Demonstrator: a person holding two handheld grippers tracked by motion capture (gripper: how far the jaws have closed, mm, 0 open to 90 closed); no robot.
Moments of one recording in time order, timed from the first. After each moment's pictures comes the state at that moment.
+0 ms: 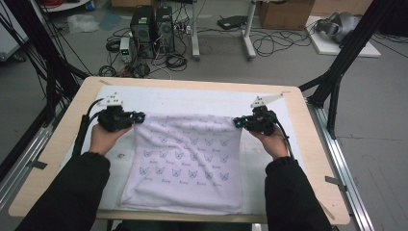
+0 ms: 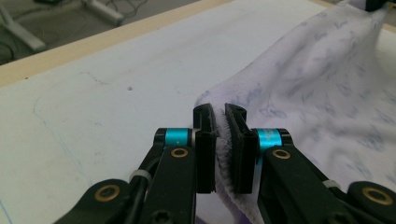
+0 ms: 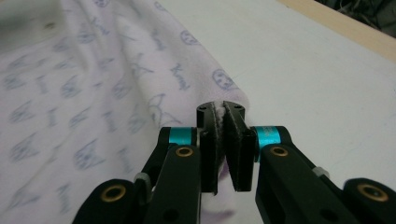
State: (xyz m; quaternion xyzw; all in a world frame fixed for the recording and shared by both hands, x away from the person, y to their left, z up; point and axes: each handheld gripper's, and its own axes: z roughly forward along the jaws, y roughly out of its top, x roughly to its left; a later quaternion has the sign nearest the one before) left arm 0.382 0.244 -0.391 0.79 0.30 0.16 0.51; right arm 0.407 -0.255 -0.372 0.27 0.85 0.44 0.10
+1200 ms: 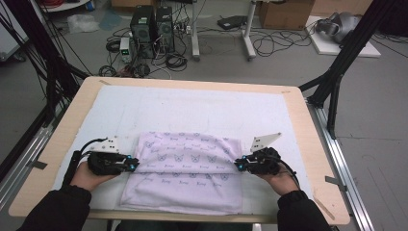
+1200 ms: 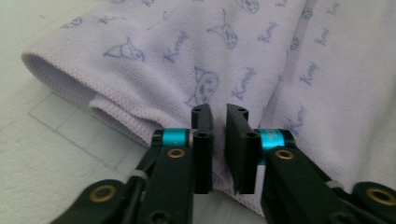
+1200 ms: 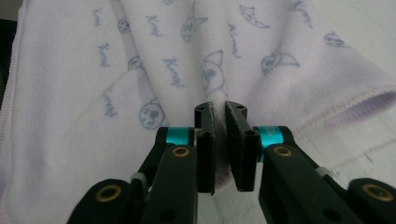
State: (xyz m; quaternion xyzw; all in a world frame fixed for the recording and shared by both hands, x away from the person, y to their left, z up) left arm 0.306 0.249 -0.424 0.87 0.23 0.06 0.43; right arm 0.320 -0.258 -0.417 0.22 0.89 0.39 0.03
